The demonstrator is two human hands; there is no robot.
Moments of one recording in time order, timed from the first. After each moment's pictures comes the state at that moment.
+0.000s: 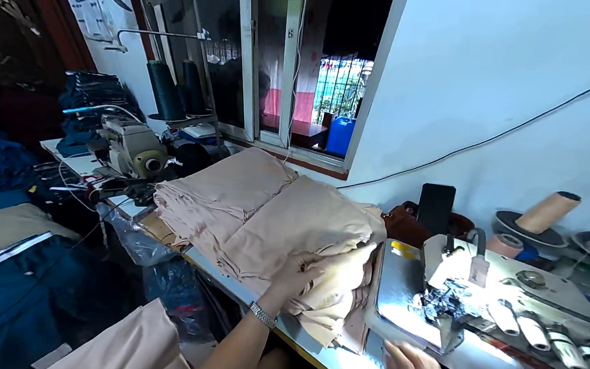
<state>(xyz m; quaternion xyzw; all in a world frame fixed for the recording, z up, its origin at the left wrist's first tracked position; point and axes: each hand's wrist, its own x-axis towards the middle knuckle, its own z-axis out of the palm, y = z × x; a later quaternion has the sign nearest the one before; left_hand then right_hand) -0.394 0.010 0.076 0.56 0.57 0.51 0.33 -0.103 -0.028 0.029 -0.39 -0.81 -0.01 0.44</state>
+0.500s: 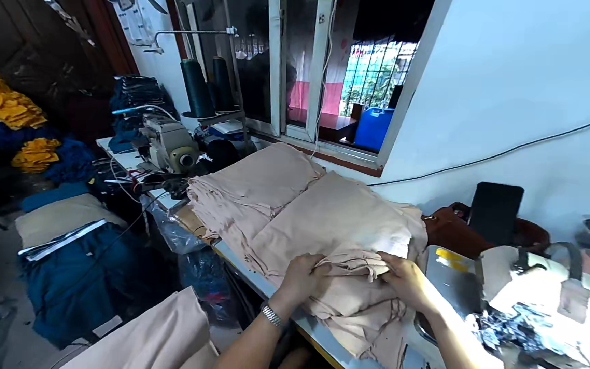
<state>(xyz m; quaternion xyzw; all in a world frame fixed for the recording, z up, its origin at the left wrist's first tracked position) -0.425 -0.009 0.069 0.57 0.68 0.42 0.19 -0.206 0.134 0.111 -0.32 -0.90 0.26 0.16</state>
